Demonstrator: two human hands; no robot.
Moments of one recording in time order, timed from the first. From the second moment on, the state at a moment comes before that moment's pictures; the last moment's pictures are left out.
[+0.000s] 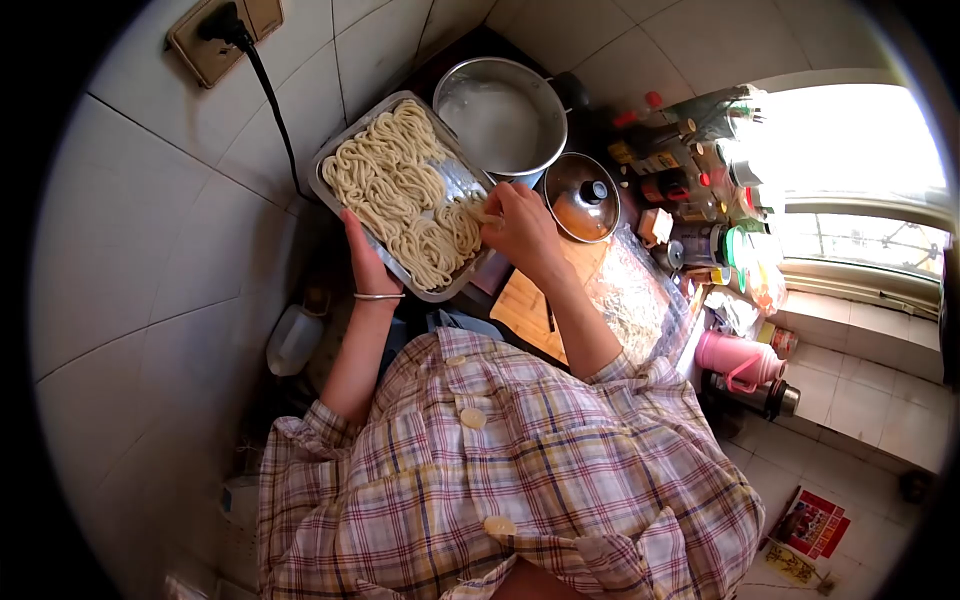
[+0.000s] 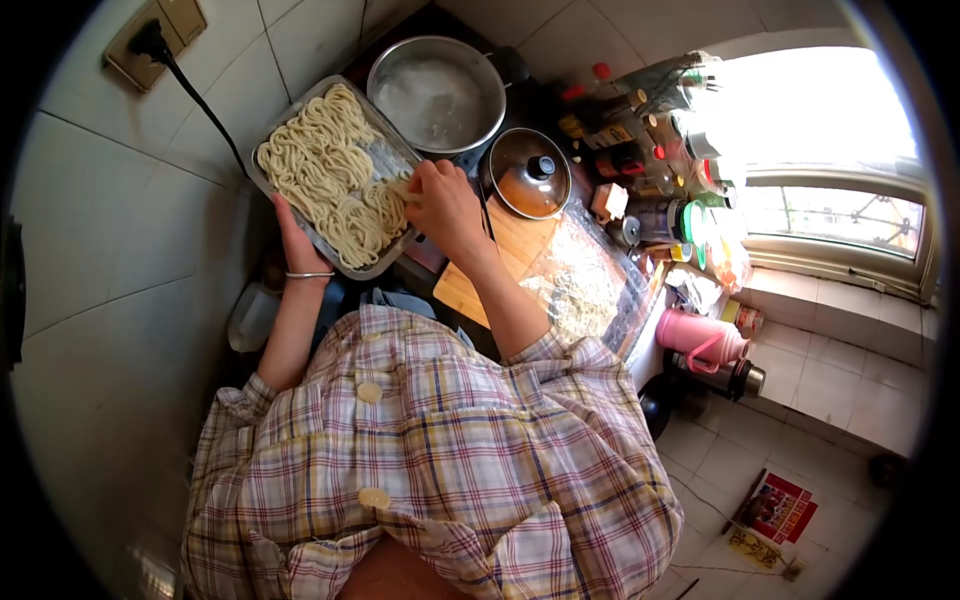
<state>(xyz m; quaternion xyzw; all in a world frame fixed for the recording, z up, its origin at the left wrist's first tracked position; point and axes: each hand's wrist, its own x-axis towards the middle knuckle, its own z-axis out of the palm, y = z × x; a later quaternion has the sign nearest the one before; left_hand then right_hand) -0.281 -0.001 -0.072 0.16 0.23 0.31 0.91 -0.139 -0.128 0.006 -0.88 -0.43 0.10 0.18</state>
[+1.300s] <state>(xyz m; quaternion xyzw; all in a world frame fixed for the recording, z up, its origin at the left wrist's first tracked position) -0.283 0.004 -0.069 0.16 0.19 0.30 0.92 0.024 -0.078 -0.021 -0.92 -0.36 -0.06 0.12</state>
